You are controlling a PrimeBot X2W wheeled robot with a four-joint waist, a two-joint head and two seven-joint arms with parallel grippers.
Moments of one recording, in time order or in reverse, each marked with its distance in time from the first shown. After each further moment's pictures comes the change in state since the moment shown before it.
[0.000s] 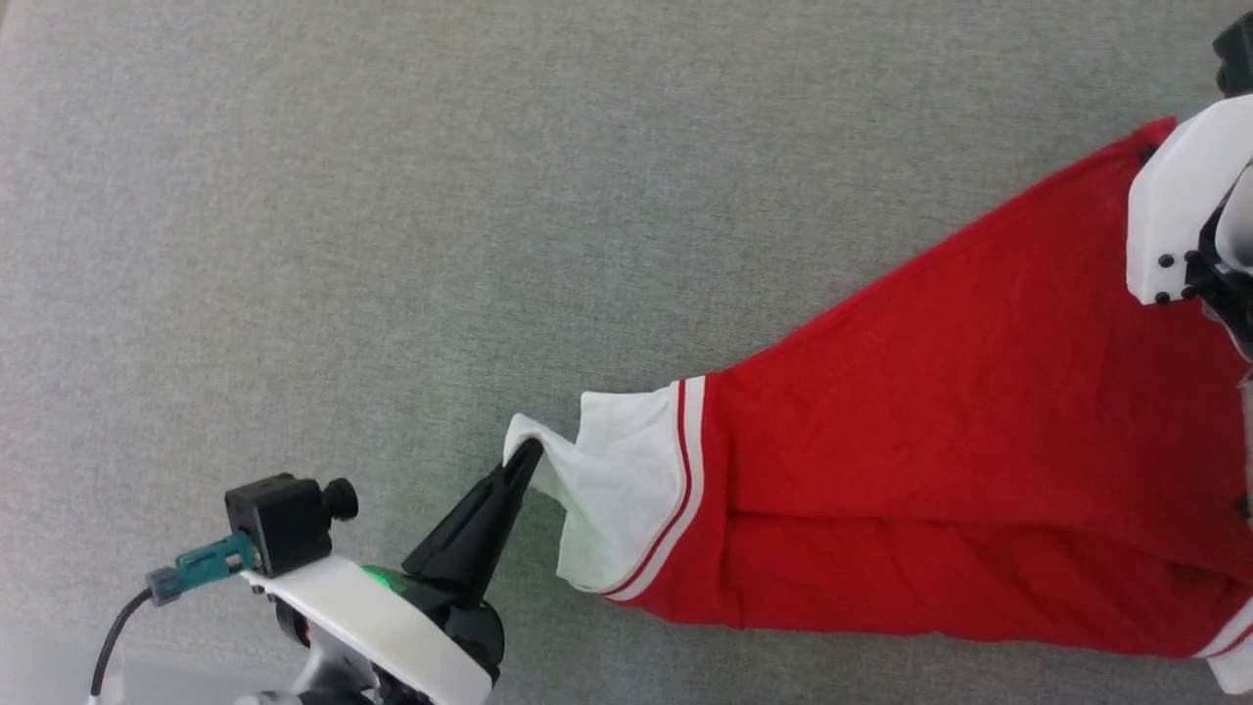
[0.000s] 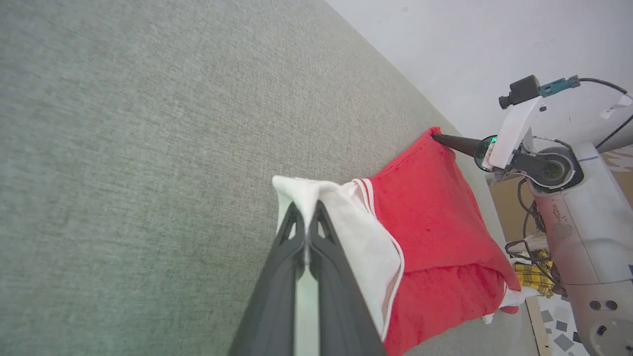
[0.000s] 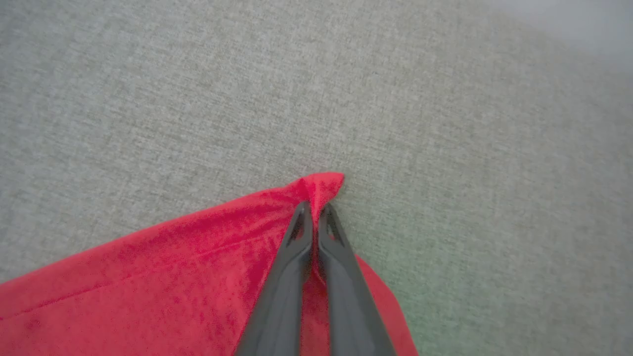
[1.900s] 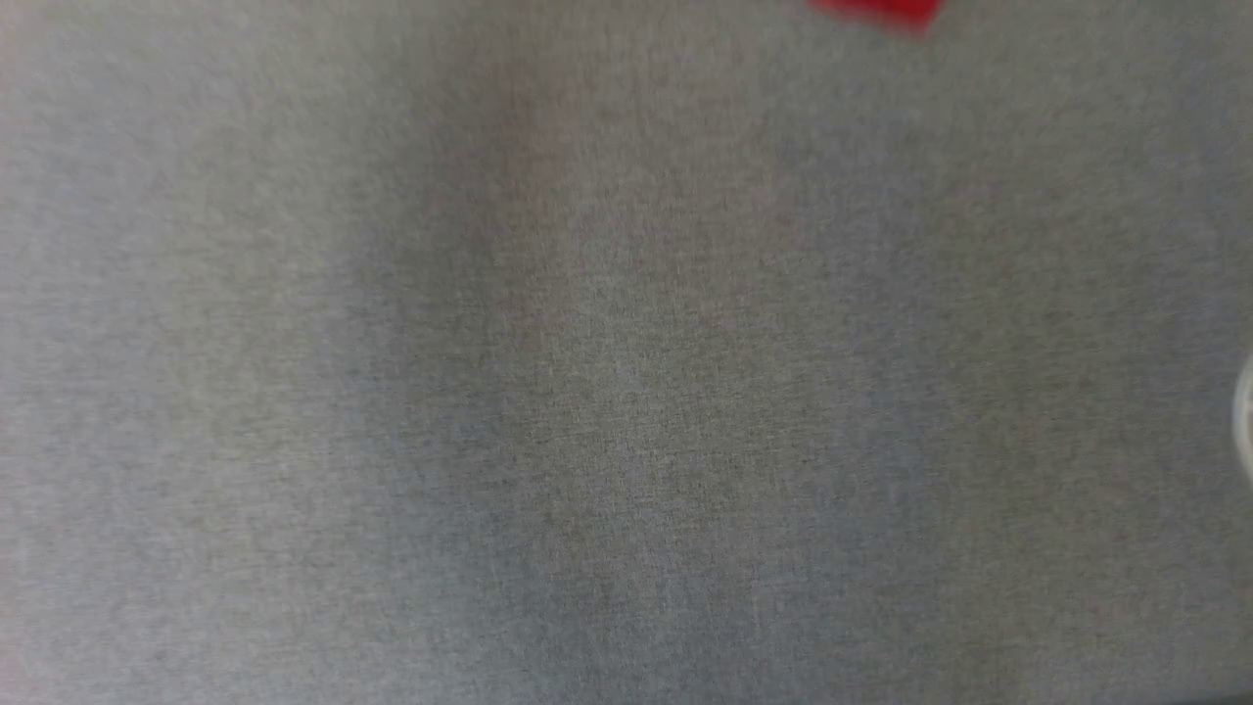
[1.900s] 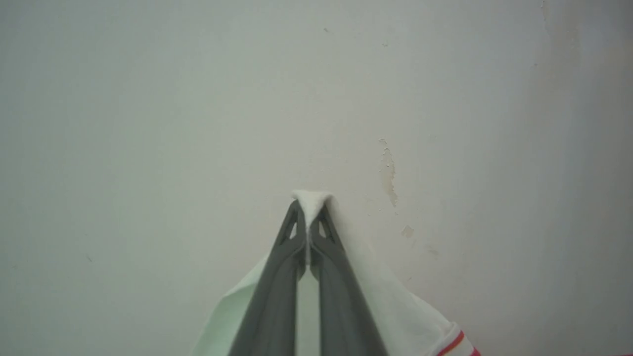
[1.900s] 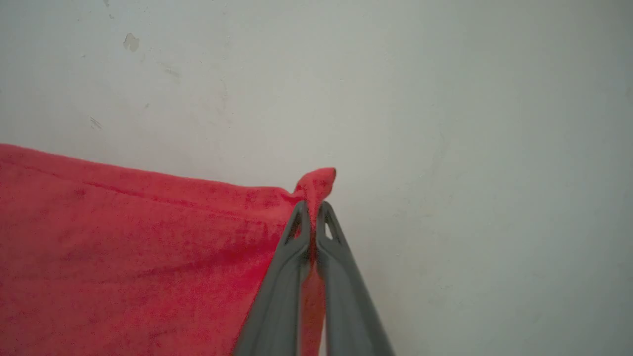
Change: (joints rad) left arm -1.723 0.139 0.081 0.740 0.417 0.153 -0.114; right arm -0.817 0.247 -0.132 0.260 -0.127 0.002 -0.526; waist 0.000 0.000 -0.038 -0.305
